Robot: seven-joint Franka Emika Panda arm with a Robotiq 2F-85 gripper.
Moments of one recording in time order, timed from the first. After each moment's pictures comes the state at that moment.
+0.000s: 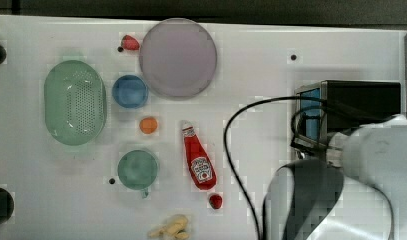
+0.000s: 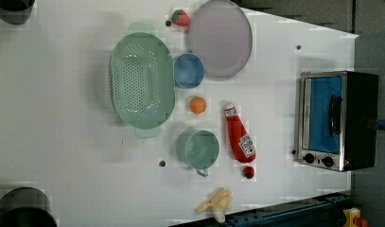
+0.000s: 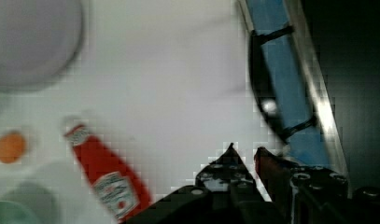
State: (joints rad) arm -0.05 -0.16 -0.37 -2.08 -0.05 0.36 -0.86
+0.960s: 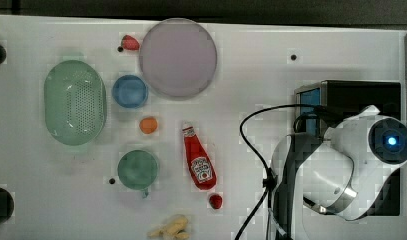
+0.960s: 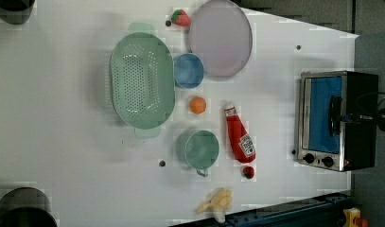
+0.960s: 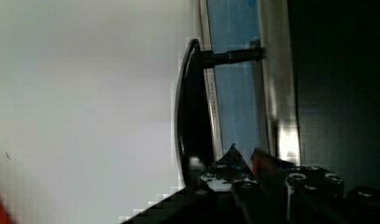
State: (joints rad) arm -0.07 0.15 -0.46 -2.17 -0.04 0.75 -1.15
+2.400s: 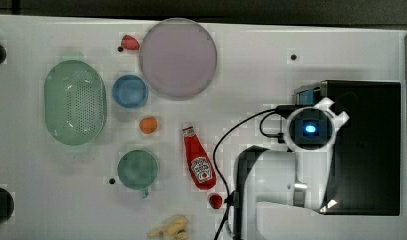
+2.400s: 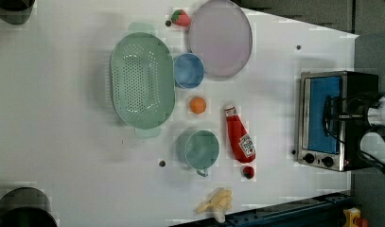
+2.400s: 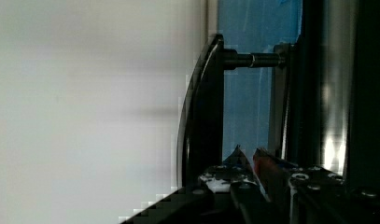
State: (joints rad) arm 0.00 0.16 -0.39 -2.27 -0.42 0.86 -0.86
